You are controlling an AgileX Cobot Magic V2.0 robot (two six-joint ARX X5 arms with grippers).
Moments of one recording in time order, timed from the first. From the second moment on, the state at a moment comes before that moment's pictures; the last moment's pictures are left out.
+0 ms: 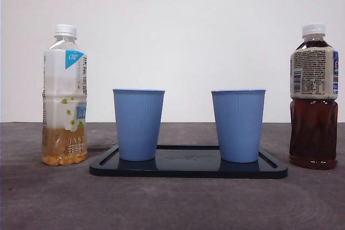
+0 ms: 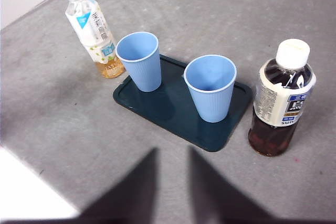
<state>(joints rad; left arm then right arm) -0.59 0.36 0.80 -0.78 -0.02 -0.26 0.40 0.49 1.04 -1.04 -0.26 0.09</state>
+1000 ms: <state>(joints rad) -0.01 0.08 0.11 -0.28 0.00 -0.22 0.40 0.49 1.04 -1.04 -0.26 0.09</state>
